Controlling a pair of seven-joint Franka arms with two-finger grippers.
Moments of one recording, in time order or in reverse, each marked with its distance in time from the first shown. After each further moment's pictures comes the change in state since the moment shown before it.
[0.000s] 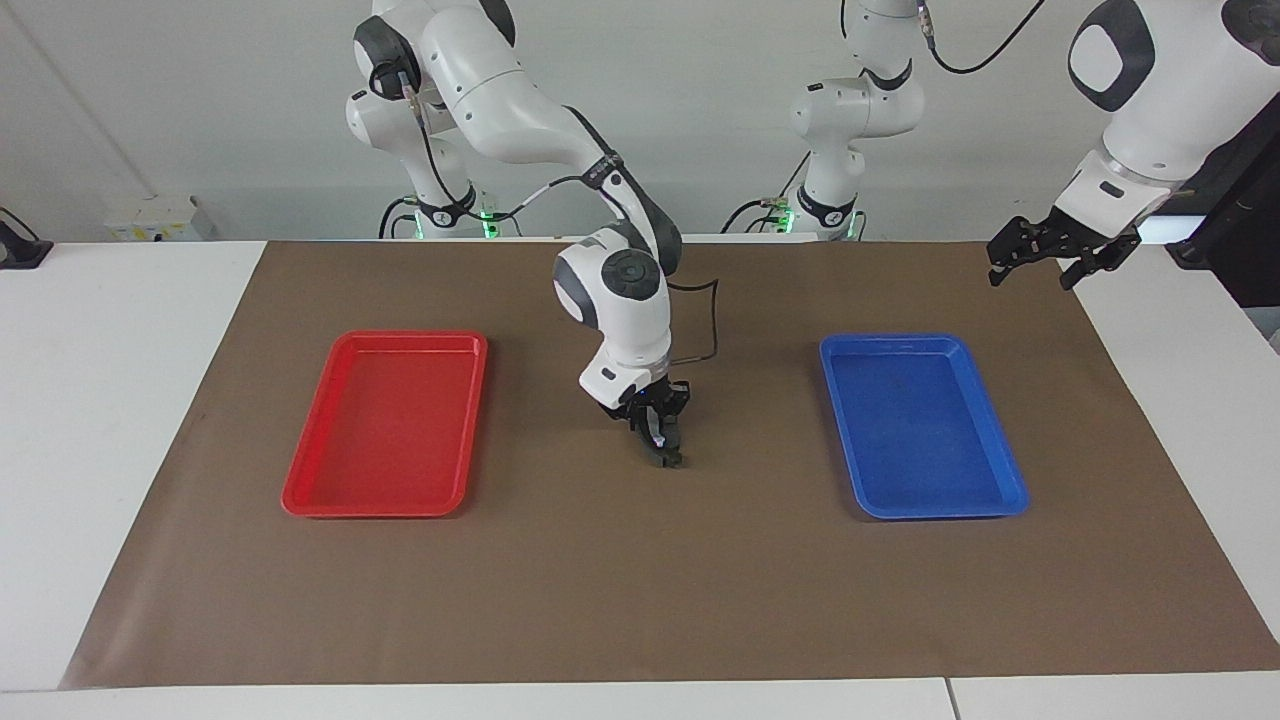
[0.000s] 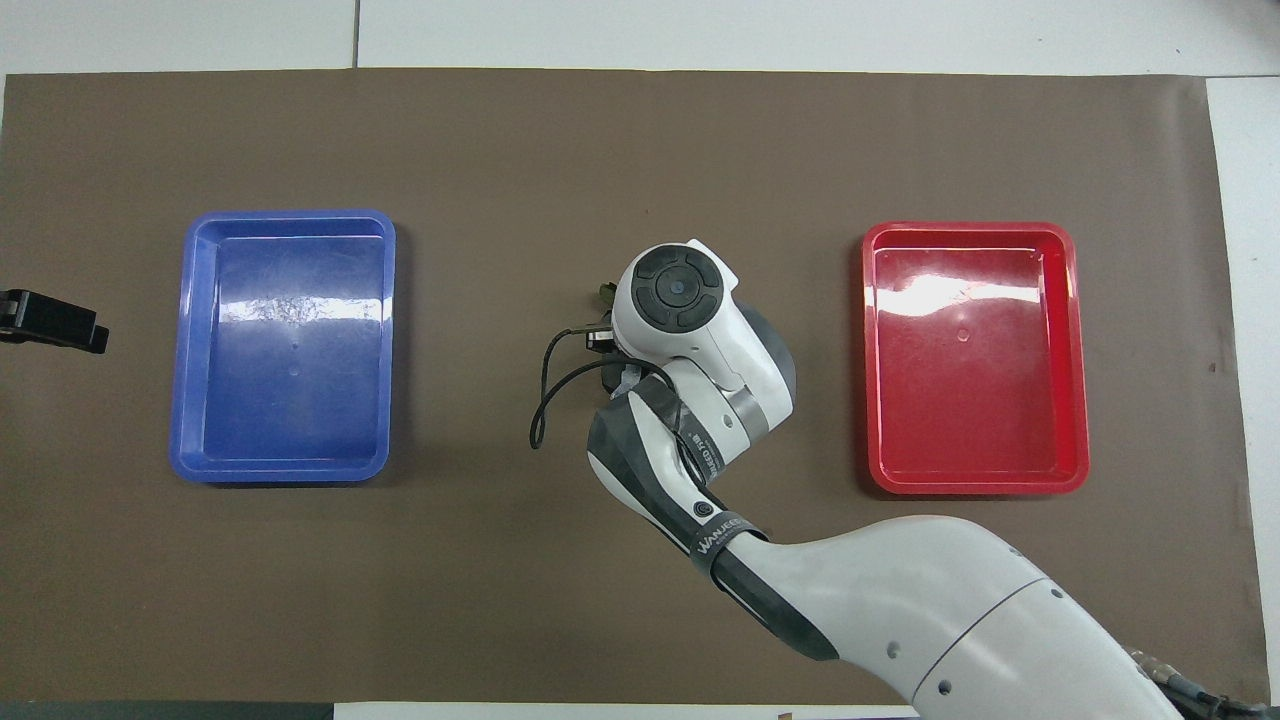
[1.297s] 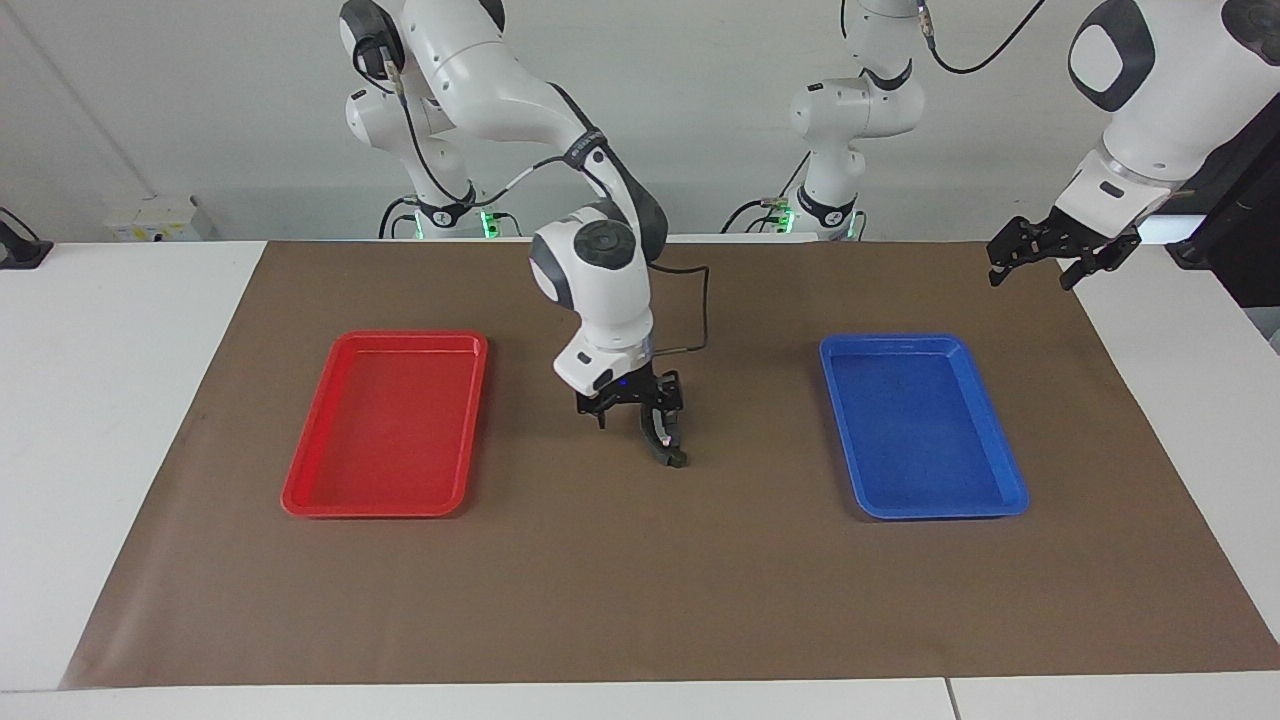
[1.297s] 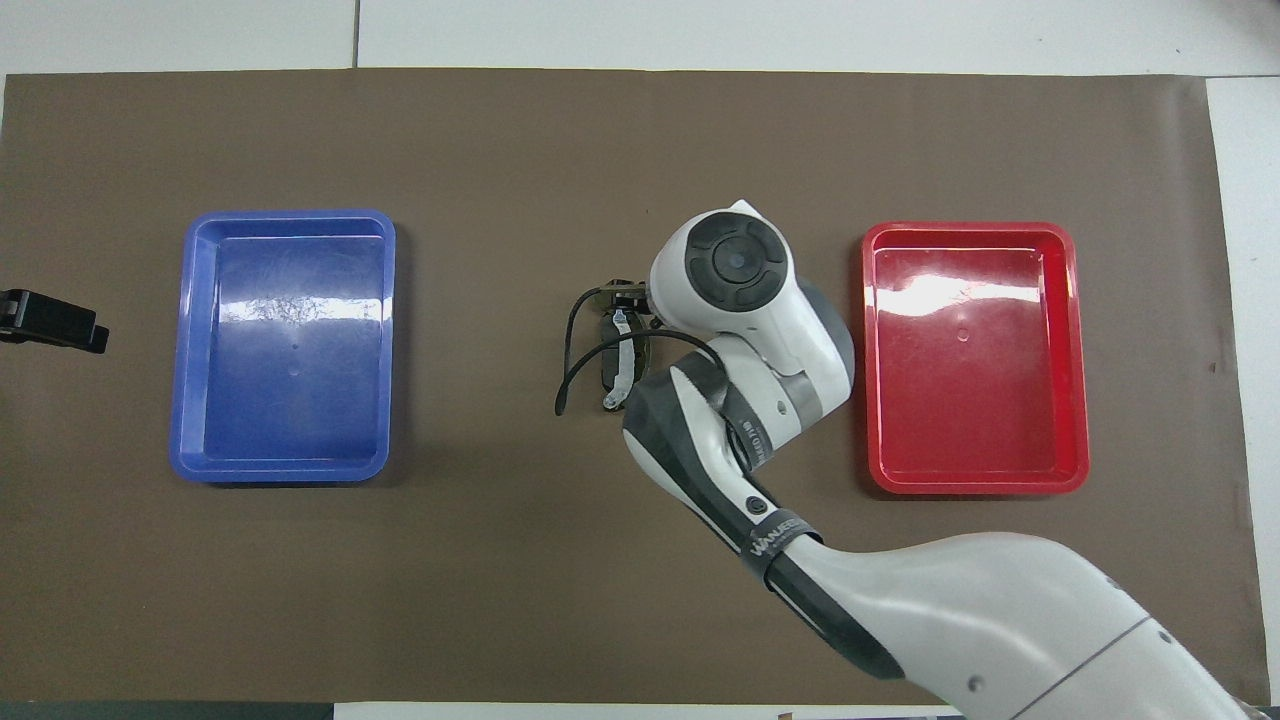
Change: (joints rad) left arm 0.000 0.000 0.000 0.000 0.000 0.000 0.000; right arm -0.103 -0.147 -0.042 -0.005 -0.022 -0.026 0.003
